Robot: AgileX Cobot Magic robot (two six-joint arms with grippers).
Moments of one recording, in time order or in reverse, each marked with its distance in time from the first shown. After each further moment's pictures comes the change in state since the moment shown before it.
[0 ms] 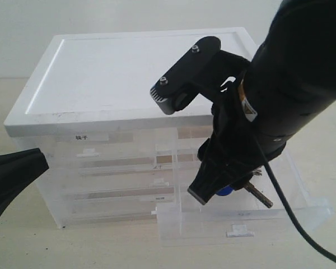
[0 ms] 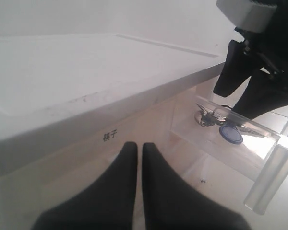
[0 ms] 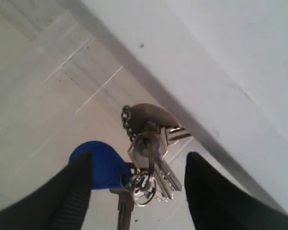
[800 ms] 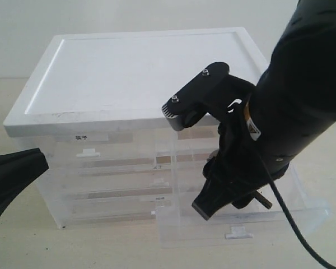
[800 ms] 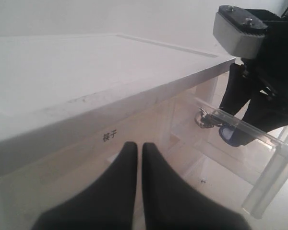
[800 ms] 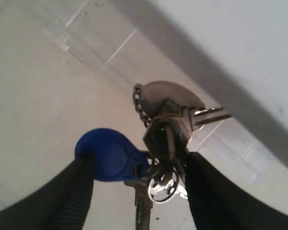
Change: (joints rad) left arm 0.000 0.000 0.000 0.000 0.000 0.000; right arm -0.048 0.010 0.082 0.083 -0.058 0.002
